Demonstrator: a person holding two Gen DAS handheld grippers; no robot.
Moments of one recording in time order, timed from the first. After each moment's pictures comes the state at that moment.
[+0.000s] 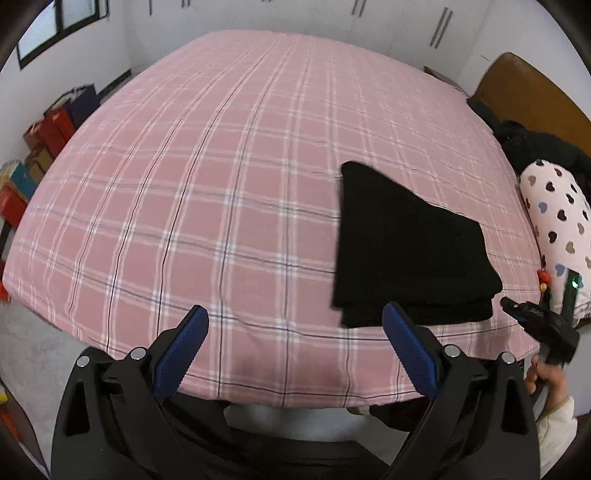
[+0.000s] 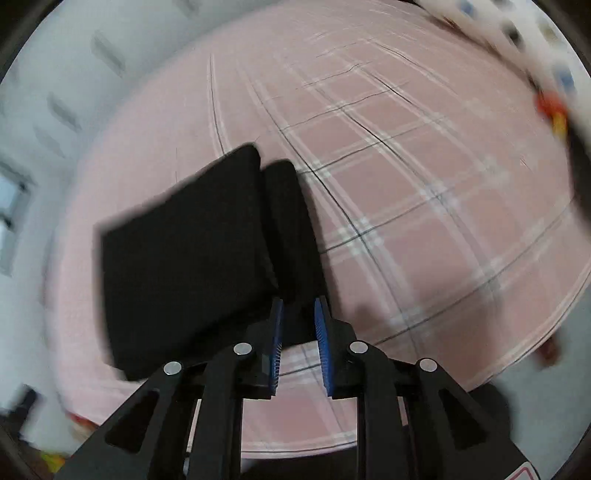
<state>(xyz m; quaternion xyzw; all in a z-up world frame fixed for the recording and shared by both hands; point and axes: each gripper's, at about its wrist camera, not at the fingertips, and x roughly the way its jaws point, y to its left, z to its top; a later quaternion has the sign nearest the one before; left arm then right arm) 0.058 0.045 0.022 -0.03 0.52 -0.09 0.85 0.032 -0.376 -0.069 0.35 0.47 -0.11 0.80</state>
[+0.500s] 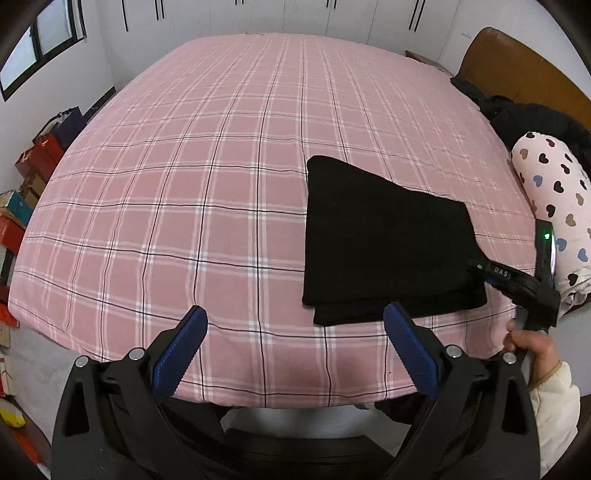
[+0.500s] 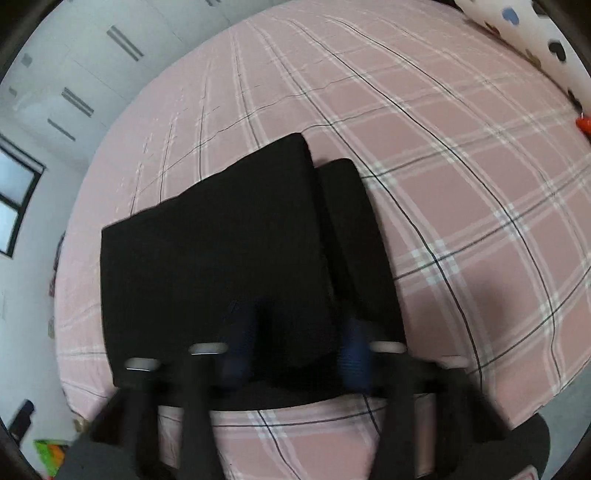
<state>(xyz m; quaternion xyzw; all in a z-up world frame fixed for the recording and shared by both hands) 0.056 0.001 0.023 0.02 0.52 -0.10 0.85 0.061 -0.381 -0.093 0.29 0.50 -0.07 0.81</state>
